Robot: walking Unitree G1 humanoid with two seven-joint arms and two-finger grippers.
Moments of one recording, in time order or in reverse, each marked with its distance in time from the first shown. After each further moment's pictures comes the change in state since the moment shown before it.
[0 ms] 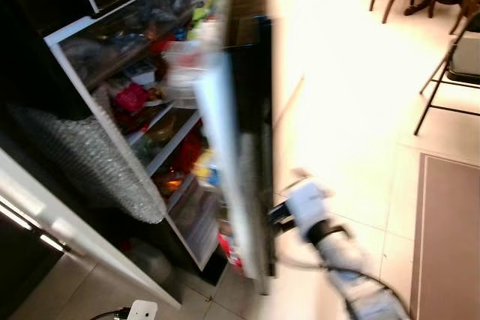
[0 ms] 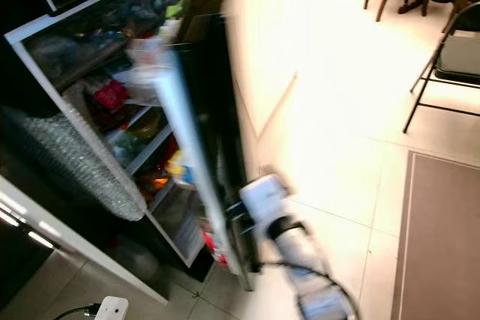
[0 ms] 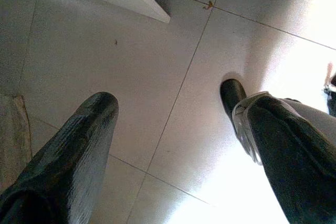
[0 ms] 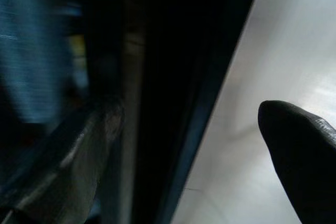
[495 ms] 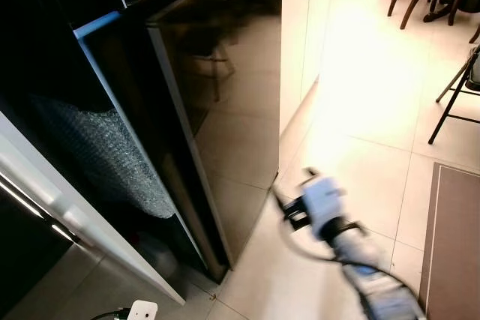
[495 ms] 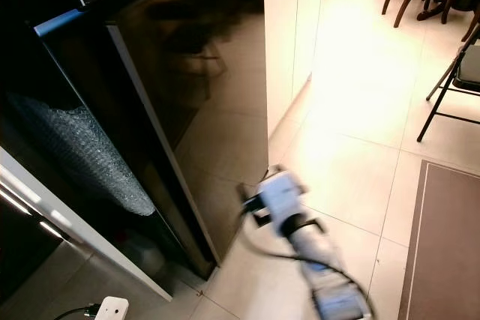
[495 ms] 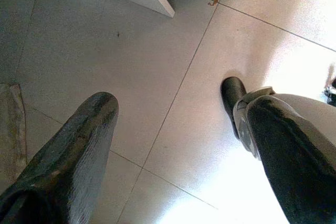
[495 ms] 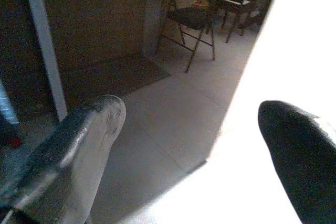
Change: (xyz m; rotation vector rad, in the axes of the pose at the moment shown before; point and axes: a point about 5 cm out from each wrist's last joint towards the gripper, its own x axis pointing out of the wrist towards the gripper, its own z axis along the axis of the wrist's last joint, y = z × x) left arm 0.000 0.000 -0.001 0.002 0.003 -0.001; right arm -0.013 -0.045 -0.009 0.043 0.038 -0.125
